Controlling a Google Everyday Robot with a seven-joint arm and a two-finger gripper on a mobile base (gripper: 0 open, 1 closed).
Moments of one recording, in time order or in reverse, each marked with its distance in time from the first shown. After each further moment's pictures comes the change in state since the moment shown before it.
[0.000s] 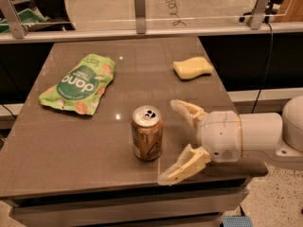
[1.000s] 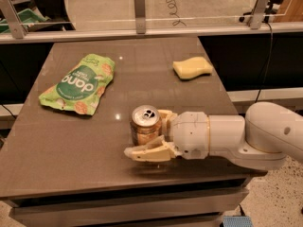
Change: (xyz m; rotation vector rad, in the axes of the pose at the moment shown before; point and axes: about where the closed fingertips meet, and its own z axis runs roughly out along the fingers) arm -0.011 -0.003 0.057 -0.037 -0.129 -0.028
